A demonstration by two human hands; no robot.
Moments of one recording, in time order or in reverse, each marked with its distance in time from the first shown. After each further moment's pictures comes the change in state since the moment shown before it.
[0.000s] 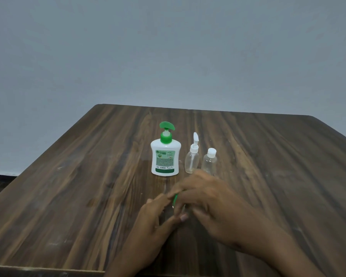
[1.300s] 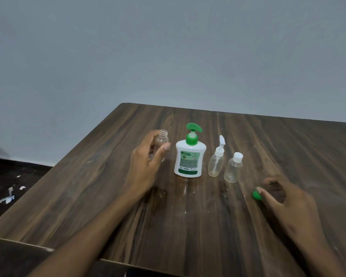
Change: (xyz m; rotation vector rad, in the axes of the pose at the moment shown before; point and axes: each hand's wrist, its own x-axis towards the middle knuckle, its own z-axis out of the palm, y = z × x) left_hand 0.097 -0.013 -0.081 0.138 0.390 0.104; right_hand -0.060 0.095 0.016 -0.046 0.560 0.796
